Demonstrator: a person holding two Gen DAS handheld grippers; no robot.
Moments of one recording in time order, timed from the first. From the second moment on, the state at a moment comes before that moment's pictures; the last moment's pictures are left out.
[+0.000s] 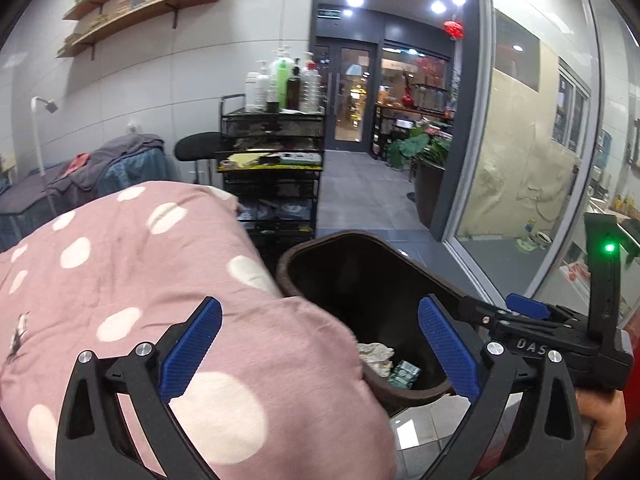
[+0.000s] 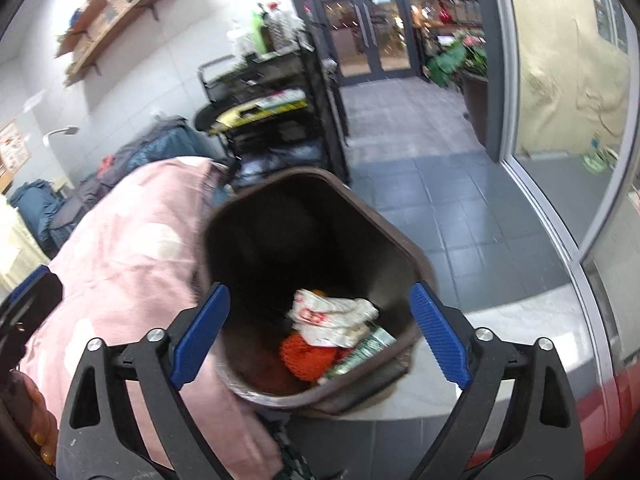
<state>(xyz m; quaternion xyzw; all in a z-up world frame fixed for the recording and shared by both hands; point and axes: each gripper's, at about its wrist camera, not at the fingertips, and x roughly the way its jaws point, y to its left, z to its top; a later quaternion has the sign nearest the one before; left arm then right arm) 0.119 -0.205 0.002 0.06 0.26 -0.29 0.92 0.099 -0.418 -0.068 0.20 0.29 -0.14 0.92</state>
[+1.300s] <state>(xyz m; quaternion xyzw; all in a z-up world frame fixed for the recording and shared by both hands) 0.007 -0.001 0.017 -0.05 0.15 0.03 0.99 0.021 -0.200 -0.008 0.03 0.14 0.00 0.99</state>
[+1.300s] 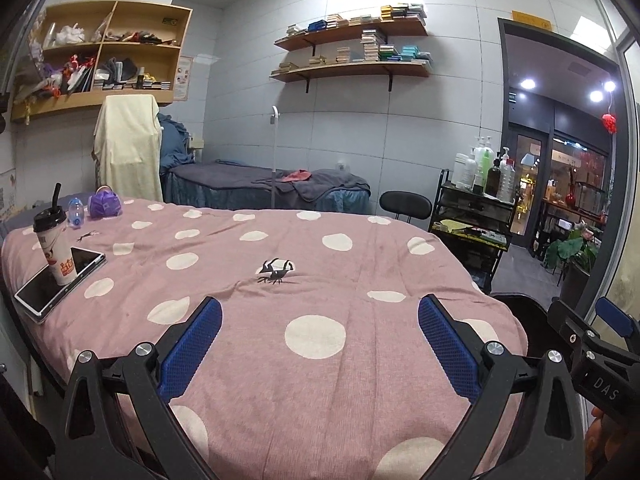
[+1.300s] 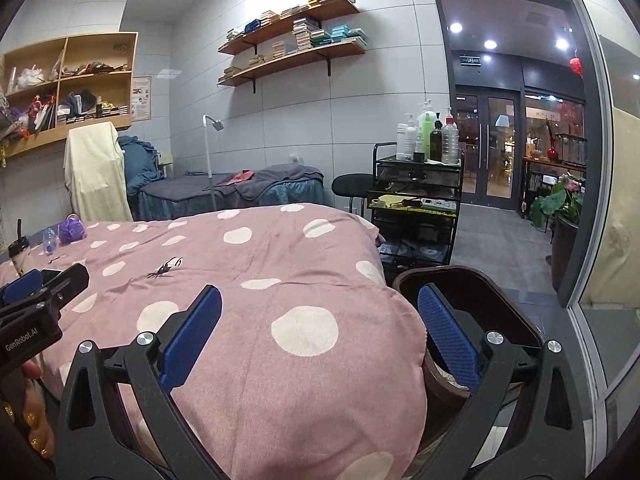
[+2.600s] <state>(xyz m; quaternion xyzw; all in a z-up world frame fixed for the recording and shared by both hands) 0.000 0.002 0.018 -0.06 0.15 0.02 0.99 0.024 -0.208 -0.009 0.06 0.16 0.02 0.99</state>
